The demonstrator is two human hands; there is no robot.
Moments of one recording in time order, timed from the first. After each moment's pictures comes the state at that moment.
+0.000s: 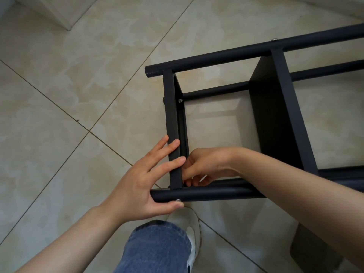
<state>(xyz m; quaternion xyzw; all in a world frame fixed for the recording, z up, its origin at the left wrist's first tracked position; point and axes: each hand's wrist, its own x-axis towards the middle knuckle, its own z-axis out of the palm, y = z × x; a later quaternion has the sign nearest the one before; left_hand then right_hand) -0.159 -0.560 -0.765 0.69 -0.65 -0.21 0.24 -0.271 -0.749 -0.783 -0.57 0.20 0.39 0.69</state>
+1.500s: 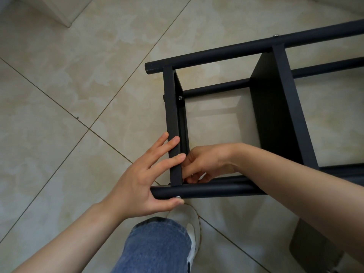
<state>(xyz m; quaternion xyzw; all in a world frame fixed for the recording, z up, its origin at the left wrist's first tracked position) -0.160 -0.561 -0.767 0.69 -0.65 -0.21 0.26 -0.271 -0.749 -0.784 -0.56 0.18 0.40 0.70</state>
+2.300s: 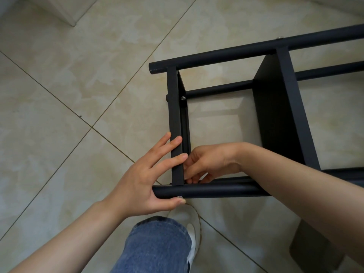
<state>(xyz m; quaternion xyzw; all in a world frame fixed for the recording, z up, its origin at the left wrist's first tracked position) -0.161 -0.561 -0.766 0.69 -0.65 -0.20 0.26 -0.273 -0.754 -0.784 -0.55 0.15 0.40 0.72</state>
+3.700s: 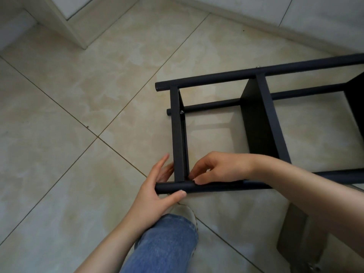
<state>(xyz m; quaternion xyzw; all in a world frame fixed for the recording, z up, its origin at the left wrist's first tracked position) -0.210 -0.536 -0.762 0.74 -0.28 -0.41 0.45 -0.311 -0.753 -0.724 -0.77 0.16 0.32 0.53</state>
